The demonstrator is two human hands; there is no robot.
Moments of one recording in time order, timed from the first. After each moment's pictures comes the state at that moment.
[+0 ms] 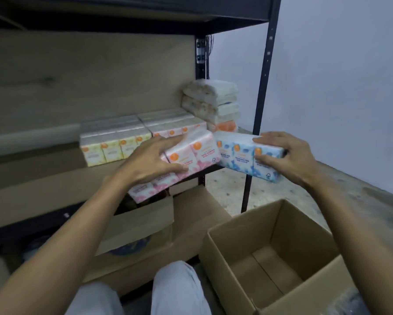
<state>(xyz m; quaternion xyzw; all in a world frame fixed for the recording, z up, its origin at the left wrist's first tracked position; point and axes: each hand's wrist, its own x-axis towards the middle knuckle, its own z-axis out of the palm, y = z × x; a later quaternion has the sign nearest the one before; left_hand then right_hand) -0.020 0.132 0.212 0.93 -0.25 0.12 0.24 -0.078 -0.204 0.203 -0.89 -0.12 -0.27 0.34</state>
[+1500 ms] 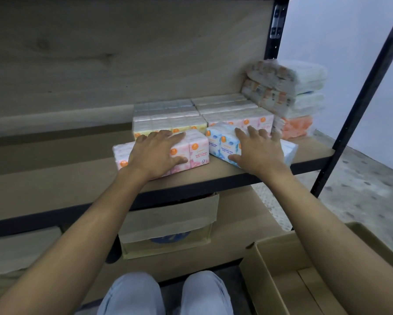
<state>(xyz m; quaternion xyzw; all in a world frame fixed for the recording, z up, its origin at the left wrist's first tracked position) 0.046 0.234 0.180 0.98 -0.08 0.18 0.00 0.076 -0.017 0.178 -0.98 -0.09 -0.17 -0.05</state>
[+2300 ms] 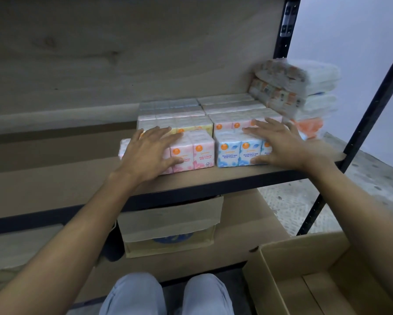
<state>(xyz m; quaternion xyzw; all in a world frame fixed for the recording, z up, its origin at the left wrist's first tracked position) 0.047 0.261 0.171 0.97 -0.10 0.22 0.00 0.119 -0.080 0.182 -0.96 -0.26 -0.13 0.05</state>
